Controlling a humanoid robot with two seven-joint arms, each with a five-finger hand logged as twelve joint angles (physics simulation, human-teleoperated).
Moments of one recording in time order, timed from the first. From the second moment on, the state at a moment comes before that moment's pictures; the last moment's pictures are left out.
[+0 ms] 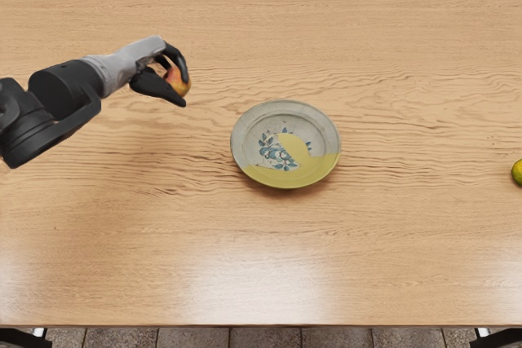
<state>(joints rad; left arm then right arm) -0.95 0.64 -0.59 -1.63 0.98 0.05 0.61 -0.02 0.00 -0.03 0.17 -0.08 0.04 -0.31</state>
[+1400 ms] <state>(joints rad) -0.98 0.31 -0.56 -1.34 0.38 -0.21 0.61 0.00 0.00 -0.03 0.17 -0.08 0.04 -0.31</state>
